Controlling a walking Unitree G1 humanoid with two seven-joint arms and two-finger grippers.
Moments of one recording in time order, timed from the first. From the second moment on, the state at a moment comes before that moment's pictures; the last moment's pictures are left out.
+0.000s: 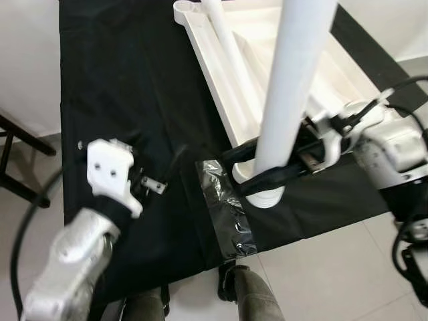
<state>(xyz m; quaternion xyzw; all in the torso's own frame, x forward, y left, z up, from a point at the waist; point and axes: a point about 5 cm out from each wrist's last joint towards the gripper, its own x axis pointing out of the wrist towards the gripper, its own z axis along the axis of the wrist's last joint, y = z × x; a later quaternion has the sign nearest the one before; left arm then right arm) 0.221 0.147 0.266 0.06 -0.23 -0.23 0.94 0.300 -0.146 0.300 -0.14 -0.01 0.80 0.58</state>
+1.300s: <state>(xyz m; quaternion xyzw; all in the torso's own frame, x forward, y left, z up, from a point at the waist) 0.200 0.134 0.240 0.11 -0.14 -0.38 0.91 0.305 -0.121 0.304 -0.18 -0.09 0.81 0.55</state>
